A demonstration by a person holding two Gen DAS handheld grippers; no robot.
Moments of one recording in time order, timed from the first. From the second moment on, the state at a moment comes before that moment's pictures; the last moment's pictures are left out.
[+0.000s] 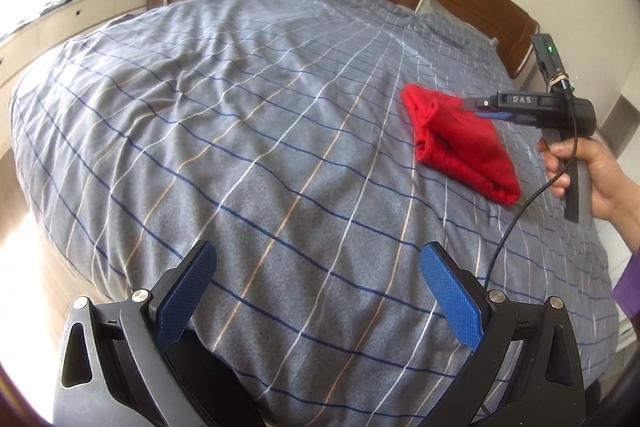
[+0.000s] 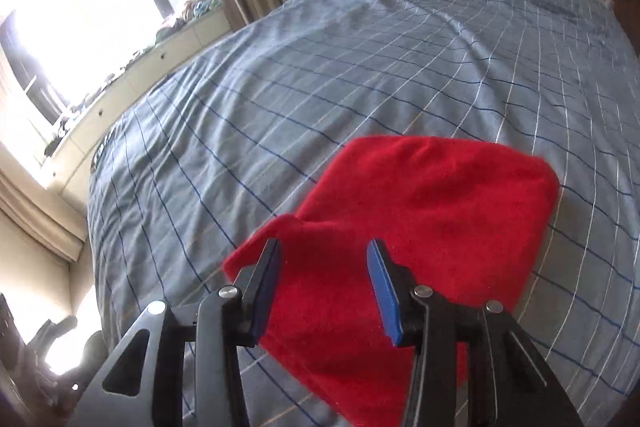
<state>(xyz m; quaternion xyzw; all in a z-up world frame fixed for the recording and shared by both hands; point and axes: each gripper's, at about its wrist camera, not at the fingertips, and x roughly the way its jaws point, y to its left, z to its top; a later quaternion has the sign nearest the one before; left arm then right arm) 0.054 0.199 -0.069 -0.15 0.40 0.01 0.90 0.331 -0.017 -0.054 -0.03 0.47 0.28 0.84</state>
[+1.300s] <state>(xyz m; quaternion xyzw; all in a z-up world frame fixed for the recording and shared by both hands) 0.075 0.189 -0.055 -0.12 0.41 -0.01 0.90 0.237 -0.098 -0.097 -0.04 0.45 0.26 0.86</state>
